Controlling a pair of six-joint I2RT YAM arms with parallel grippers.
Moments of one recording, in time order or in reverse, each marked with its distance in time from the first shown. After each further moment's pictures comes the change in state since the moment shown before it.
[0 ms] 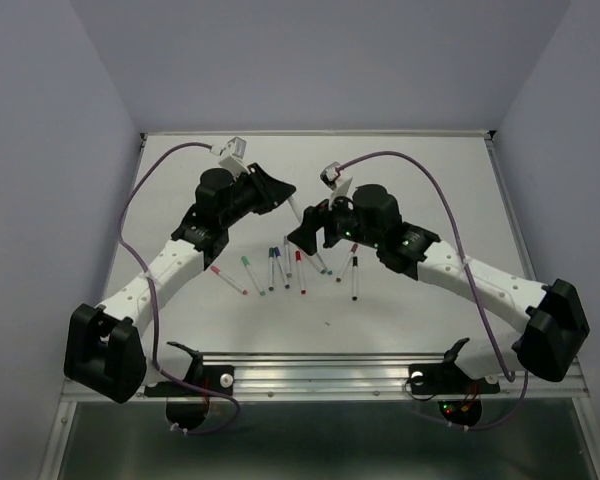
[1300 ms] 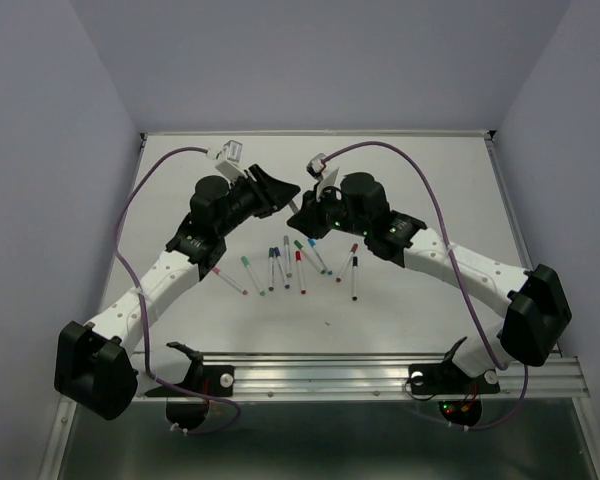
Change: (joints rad) left arm -0.086 -0.091 -0.044 0.021 -0.008 -0.071; right arm -0.012 0.151 0.166 -0.005 -0.032 -0.077
